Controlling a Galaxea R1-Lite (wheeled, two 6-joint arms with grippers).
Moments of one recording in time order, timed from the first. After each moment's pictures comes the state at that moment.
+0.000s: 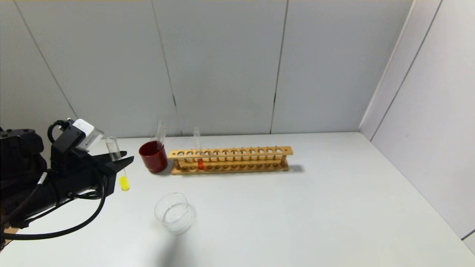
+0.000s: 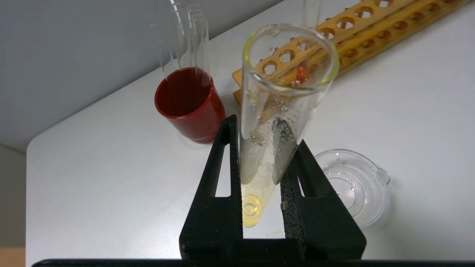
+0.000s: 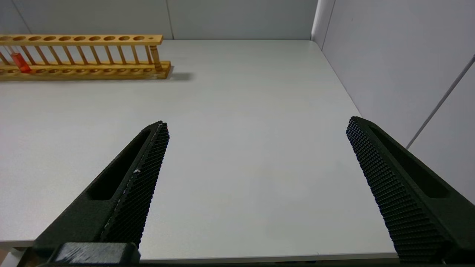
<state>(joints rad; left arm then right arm) -0.01 1.51 -0.44 -0.80 -0.37 0.35 0.00 0.00 0.00 0.00 0.00 0.00</state>
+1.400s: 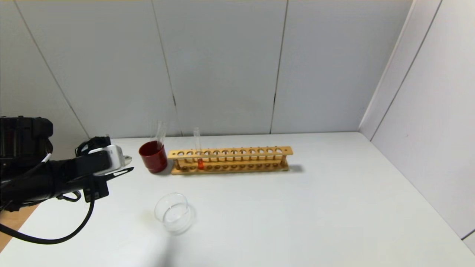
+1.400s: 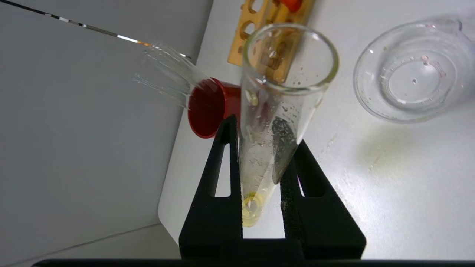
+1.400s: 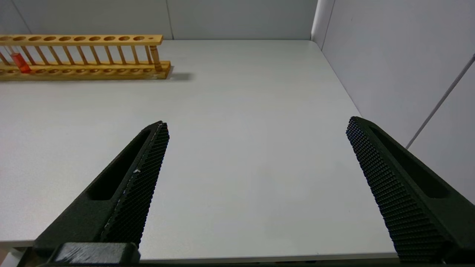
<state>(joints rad) 0.03 1.51 -0.64 -0.37 -0.44 1.21 0.00 0.00 0.00 0.00 0.00 0.00</state>
